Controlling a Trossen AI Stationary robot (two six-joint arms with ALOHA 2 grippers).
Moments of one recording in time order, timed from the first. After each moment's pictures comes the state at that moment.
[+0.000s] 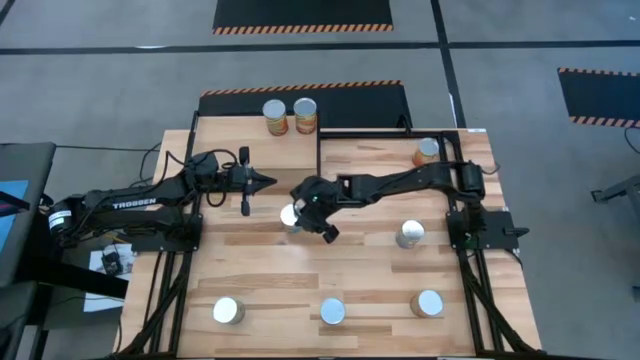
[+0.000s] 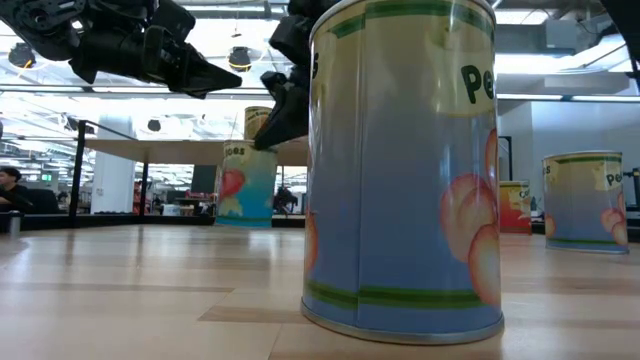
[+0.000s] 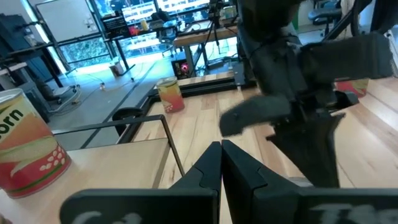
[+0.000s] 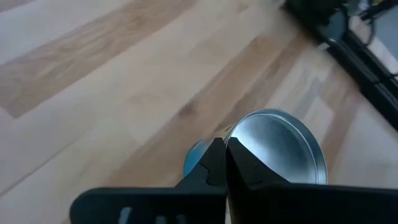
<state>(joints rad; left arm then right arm) 0.44 0.86 0.37 0.35 0.33 0.26 -0.06 1.99 1.47 -0.24 -0.24 -0.80</state>
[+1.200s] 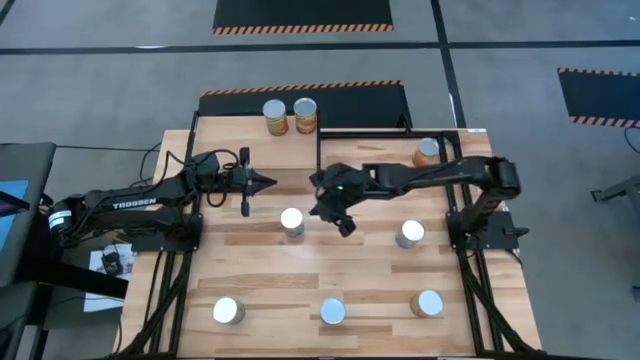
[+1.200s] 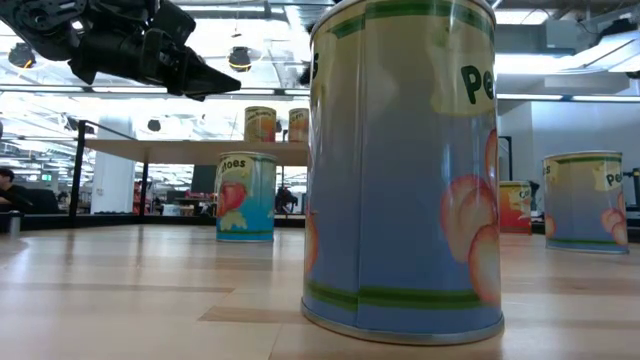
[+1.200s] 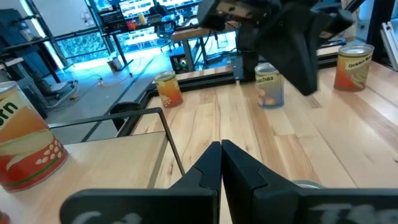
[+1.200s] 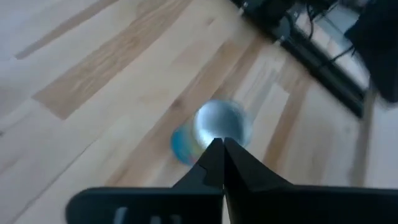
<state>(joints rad) 0.44 0.86 0.37 0.32 0.33 0.27 -0.05 1.71 1.38 -0.37 -0.15 -0.69</state>
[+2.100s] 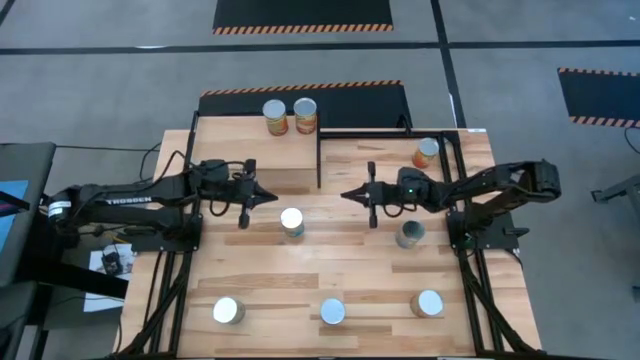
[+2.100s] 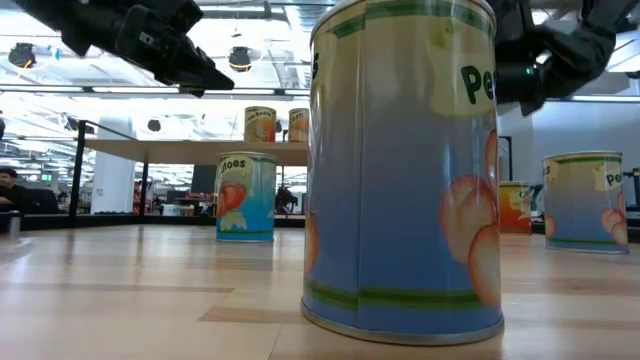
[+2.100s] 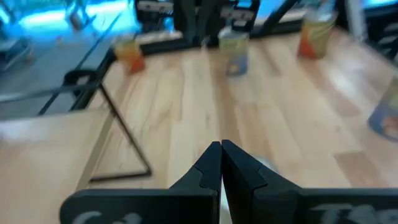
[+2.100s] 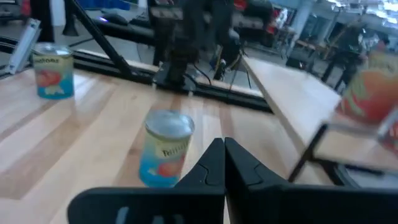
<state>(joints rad) 0.25 0.86 0.52 -0.05 0.20 0.24 -0.20 1.41 0.44 0.89 -0.16 -0.25</state>
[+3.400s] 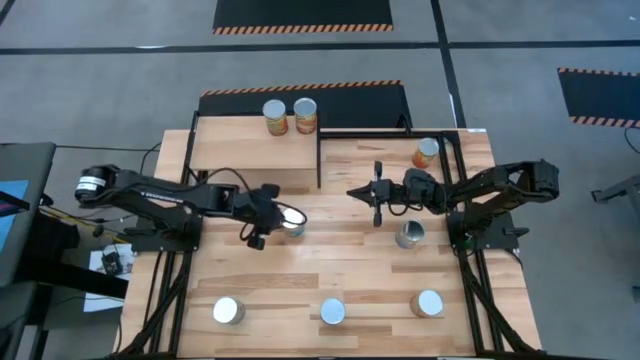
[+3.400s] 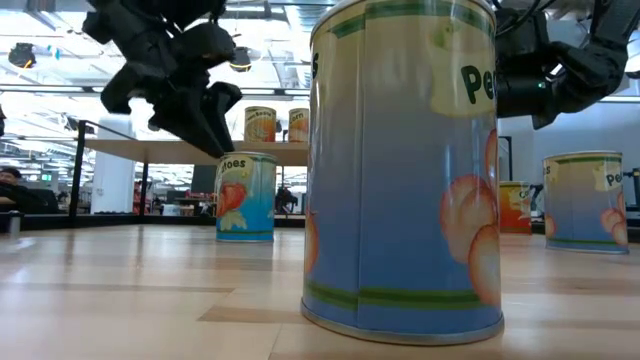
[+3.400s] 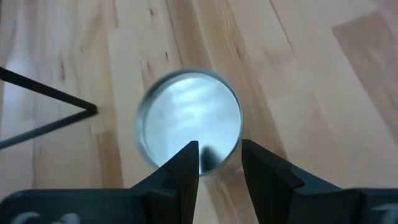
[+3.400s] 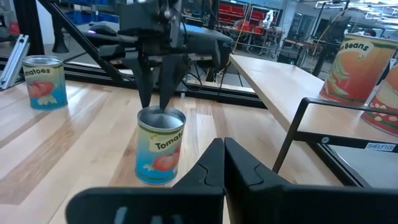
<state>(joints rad) 0.00 1.26 0.71 -0.33 -0.05 0.35 -0.23 1.41 0.35 1.03 -0.16 -0.18</state>
